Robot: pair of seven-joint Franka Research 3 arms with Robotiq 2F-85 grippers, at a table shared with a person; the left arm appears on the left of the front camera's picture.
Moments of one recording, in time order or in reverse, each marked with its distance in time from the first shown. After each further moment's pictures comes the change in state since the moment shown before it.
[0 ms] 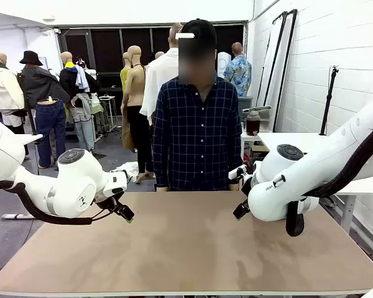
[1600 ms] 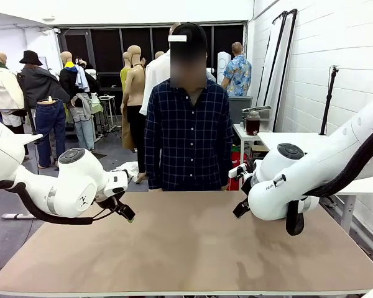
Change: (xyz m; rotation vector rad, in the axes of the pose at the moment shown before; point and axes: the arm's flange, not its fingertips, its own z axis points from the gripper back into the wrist) left arm 0.004 -0.006 0.005 -0.008 -0.011 -0.018; right arm 0.004 -0.001 0.007 -0.005 -0.016 0.001
